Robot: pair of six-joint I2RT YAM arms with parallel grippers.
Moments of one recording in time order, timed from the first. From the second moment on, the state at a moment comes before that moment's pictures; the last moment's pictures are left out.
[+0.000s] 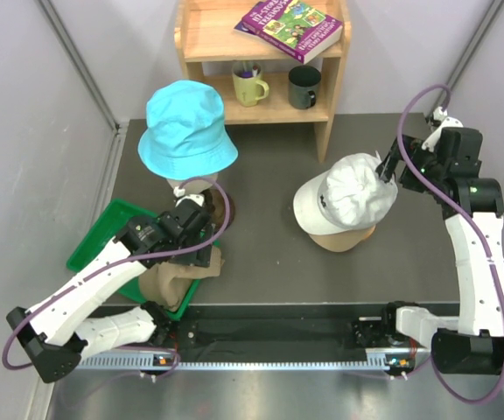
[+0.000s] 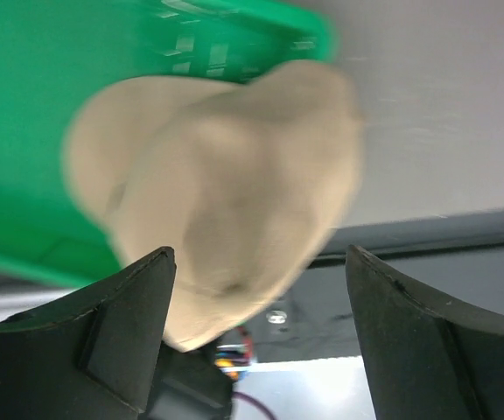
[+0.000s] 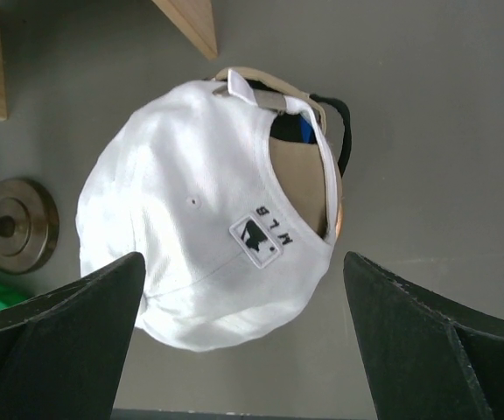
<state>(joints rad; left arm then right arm) -0.77 1.01 1.10 -1.23 -0.30 -0.57 -0.03 1.11 1.39 -0.90 -0.11 0.28</state>
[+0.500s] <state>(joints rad) -0.77 1.03 1.03 -1.31 -0.40 -0.61 -0.03 1.08 1.37 -0.90 -0.11 0.28</state>
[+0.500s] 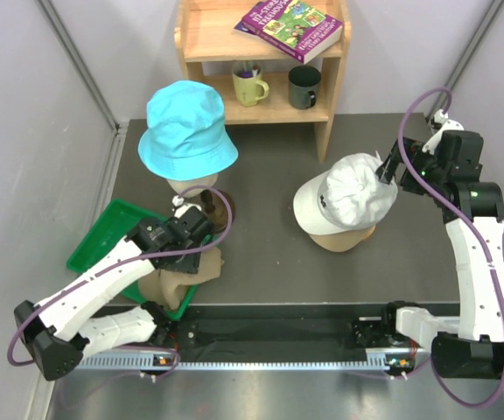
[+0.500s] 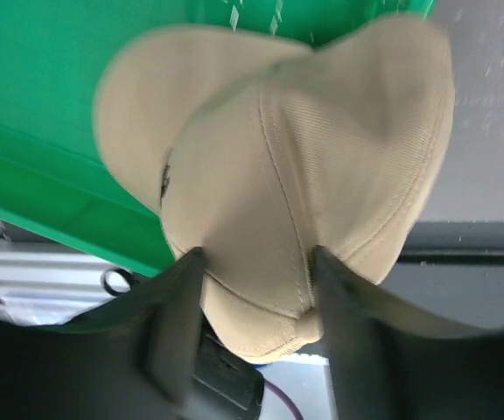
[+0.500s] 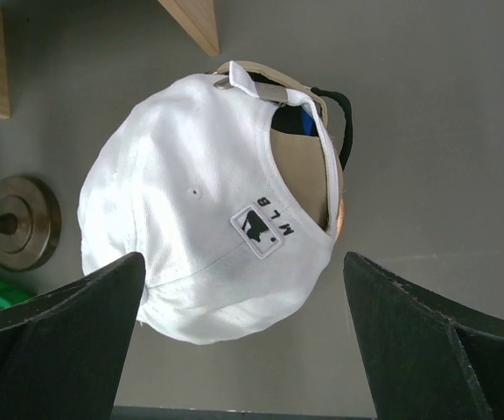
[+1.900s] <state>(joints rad) -0.77 0.83 1.15 -0.72 0.07 -1.25 0.63 0.83 0.92 -0.18 -0.46 0.64</state>
